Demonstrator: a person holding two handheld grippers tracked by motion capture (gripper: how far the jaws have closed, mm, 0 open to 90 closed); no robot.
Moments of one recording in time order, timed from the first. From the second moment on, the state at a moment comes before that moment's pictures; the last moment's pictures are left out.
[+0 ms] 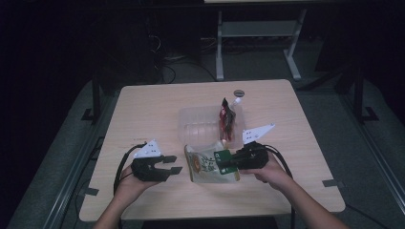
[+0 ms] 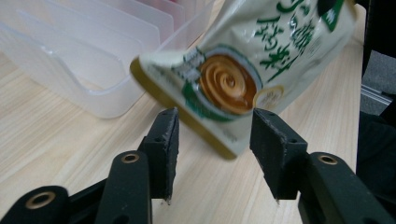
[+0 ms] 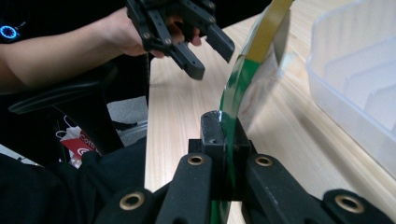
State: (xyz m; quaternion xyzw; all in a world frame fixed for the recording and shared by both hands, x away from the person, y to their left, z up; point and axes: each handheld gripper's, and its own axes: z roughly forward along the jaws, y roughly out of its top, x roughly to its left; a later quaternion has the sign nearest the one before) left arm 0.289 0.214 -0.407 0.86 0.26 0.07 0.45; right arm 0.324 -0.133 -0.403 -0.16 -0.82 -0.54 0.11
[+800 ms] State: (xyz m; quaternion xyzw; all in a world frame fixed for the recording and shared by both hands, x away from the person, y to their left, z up) left arm 0.287 0.221 -0.418 0.87 0.26 0.05 0.42; right arm 0.328 -0.132 -0.366 -0.15 -0.80 -0.58 0.07
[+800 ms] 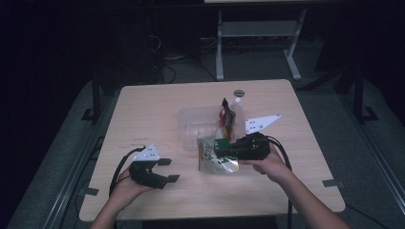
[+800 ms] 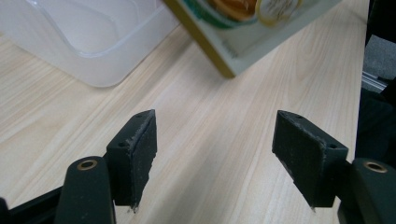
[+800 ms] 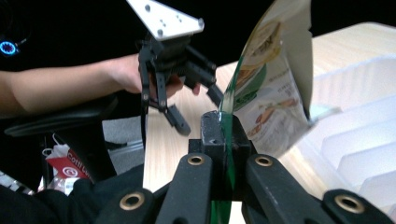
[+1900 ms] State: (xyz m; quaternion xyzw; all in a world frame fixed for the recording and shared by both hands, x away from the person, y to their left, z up) left arm 0.288 0.220 -0.424 0.87 0.25 0.05 0.41; right arm 0.397 -0.126 -0.335 -0.17 -0.79 -0.59 -0.01
